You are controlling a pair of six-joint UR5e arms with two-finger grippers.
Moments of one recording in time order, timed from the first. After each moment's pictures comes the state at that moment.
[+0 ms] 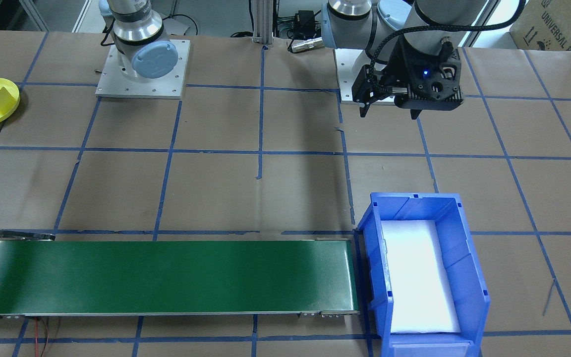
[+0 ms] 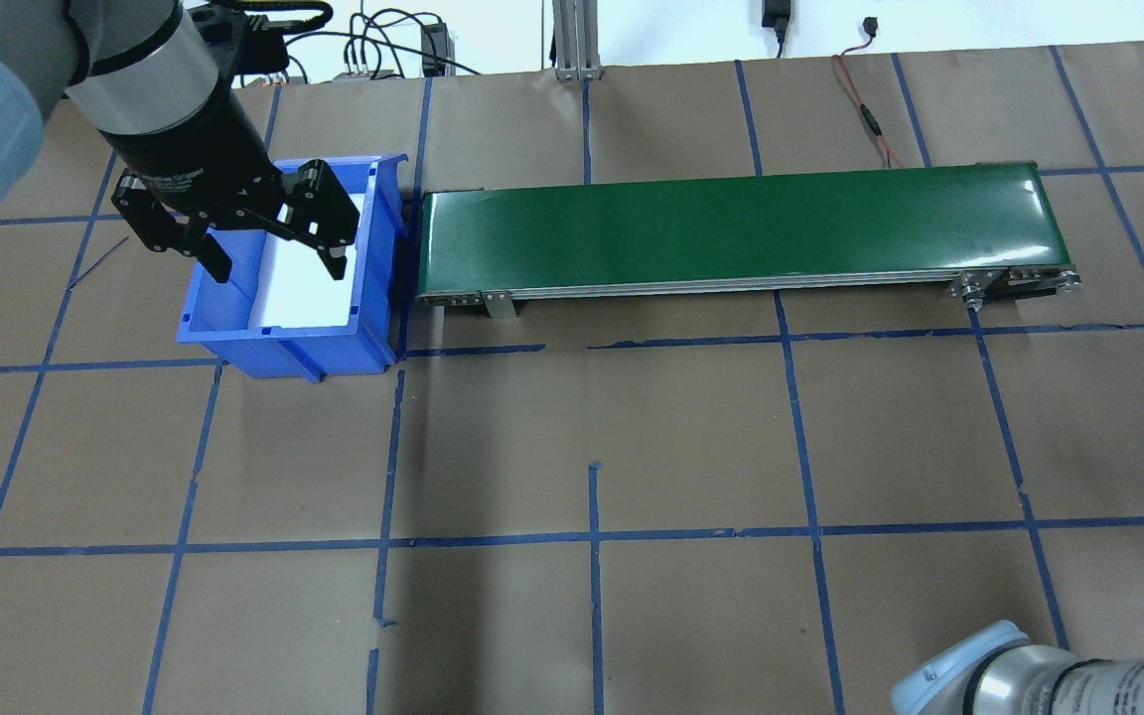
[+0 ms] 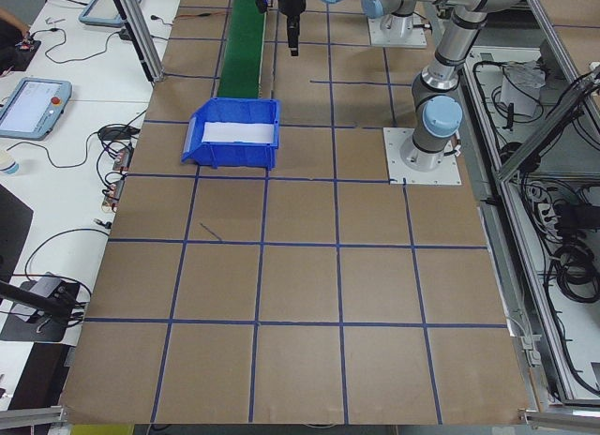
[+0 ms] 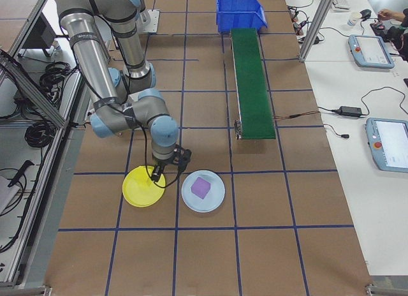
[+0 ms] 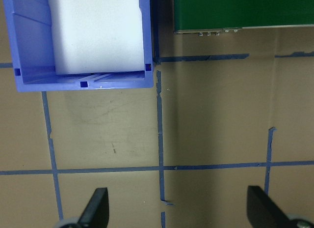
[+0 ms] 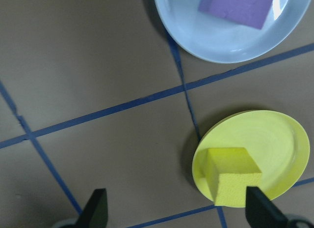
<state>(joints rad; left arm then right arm) -1.60 -1.56 -1.55 -1.69 1.57 -0.01 0.65 -1.53 1.81 -1.66 -1.76 -0.61</state>
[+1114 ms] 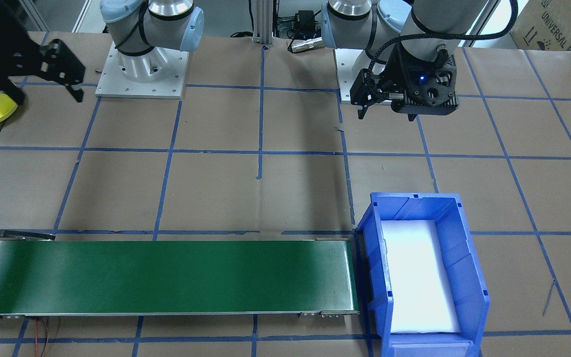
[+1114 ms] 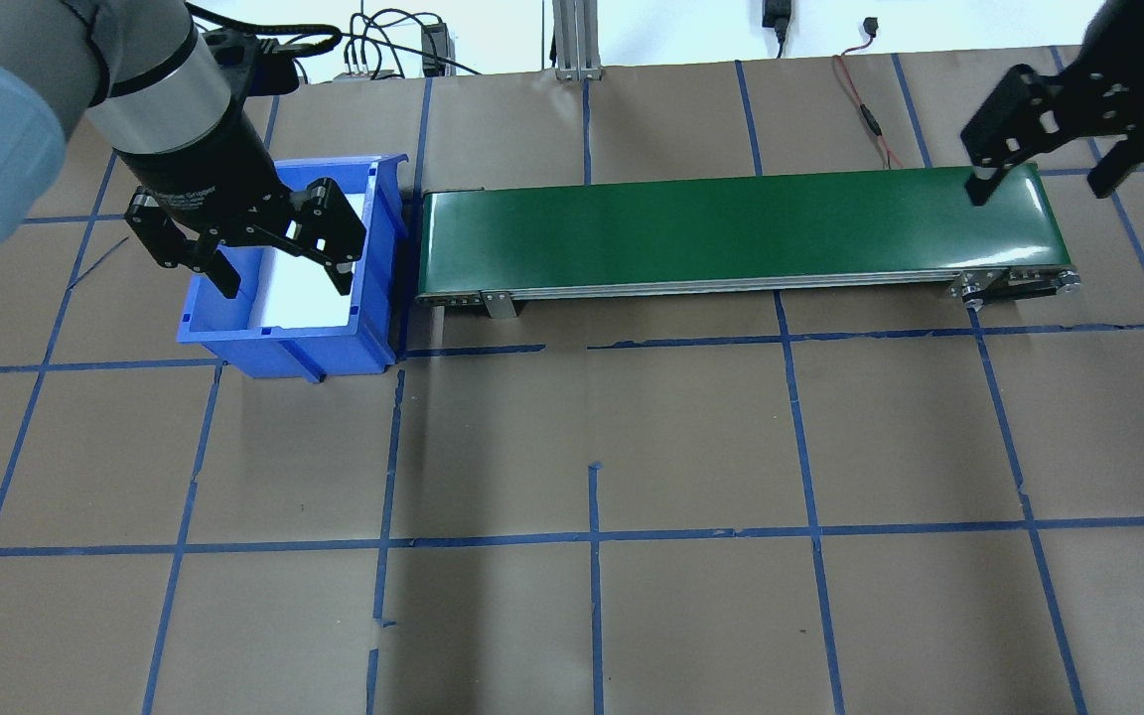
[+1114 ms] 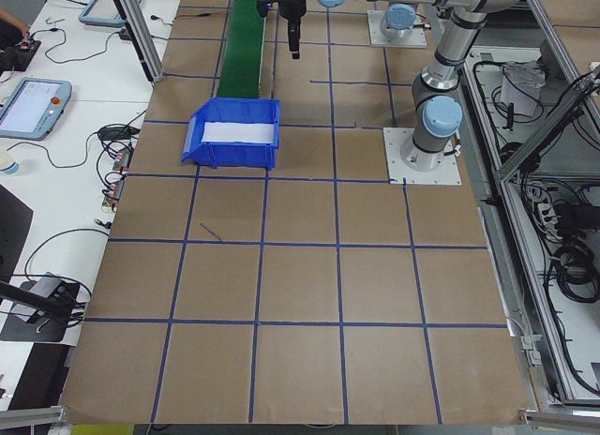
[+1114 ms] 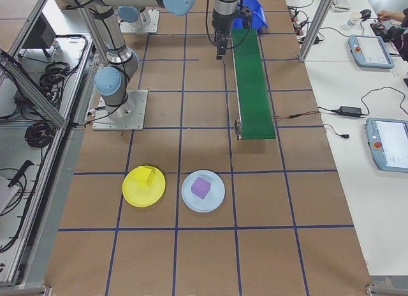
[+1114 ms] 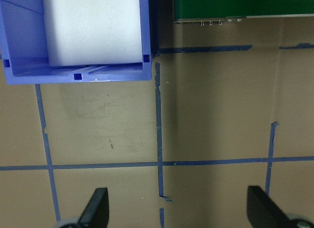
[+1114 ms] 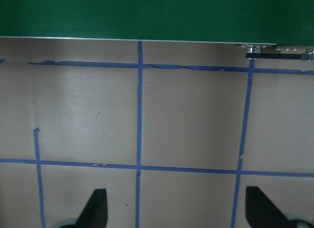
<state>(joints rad) -1.60 -1.56 -1.56 -1.68 1.57 -0.01 1.44 -1.59 1.45 -1.36 -1.54 -0.17</state>
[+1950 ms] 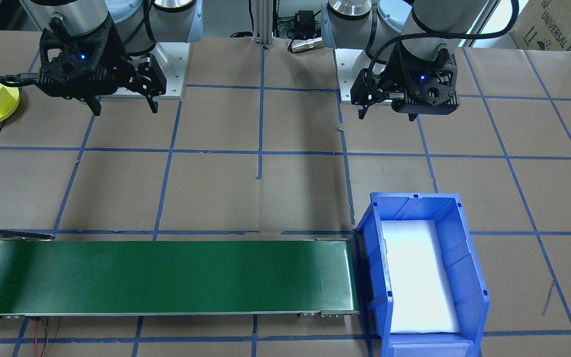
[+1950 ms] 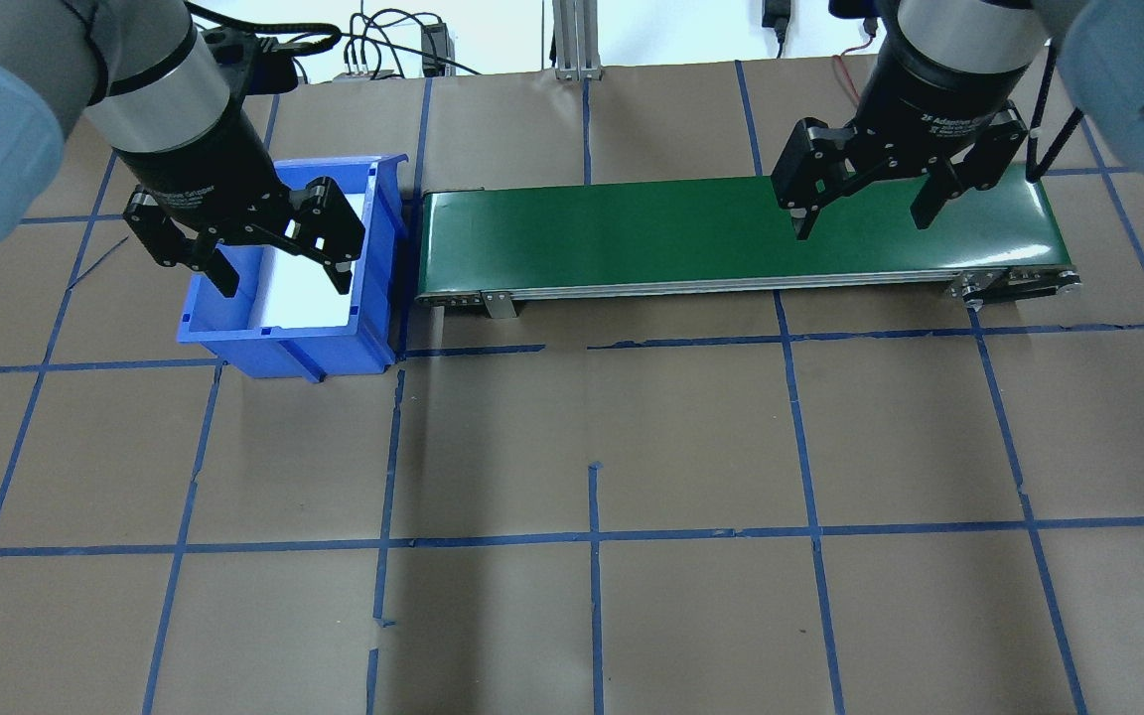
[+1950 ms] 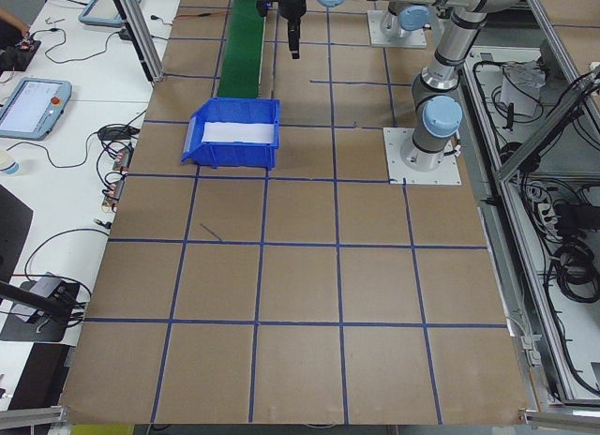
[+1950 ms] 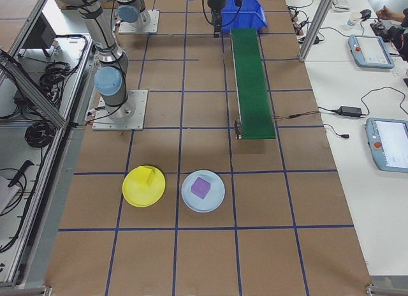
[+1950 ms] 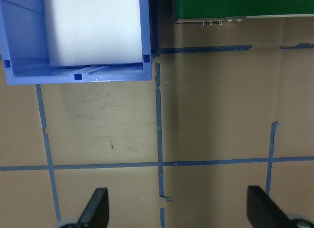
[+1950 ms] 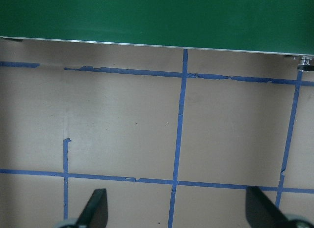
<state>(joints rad) -1.60 -1.56 -1.56 -1.68 1.57 -0.01 1.62 -1.59 1.53 -1.50 -1.55 -0.03</state>
